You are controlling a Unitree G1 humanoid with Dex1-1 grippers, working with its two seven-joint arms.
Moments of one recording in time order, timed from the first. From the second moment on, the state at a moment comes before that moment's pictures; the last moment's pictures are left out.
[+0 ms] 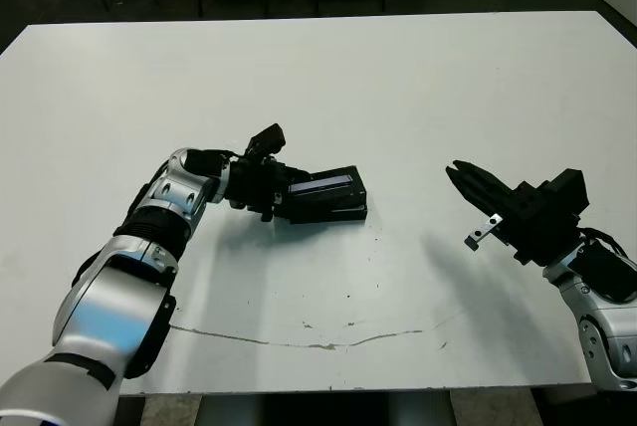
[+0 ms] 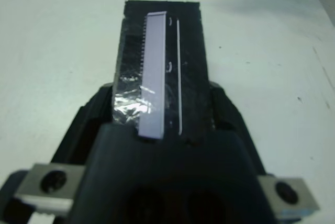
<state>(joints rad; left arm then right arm) -0.83 0.30 -0.30 0.97 -0.06 0.00 -1.29 -0.03 -0.51 -0.08 -0.15 0.26 0.06 0.62</state>
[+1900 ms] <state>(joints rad) -0.77 0.35 -0.21 1.00 -0.11 0.00 -1.37 -0.04 -0.53 -0.08 -0.10 0.27 0.02 0.66</state>
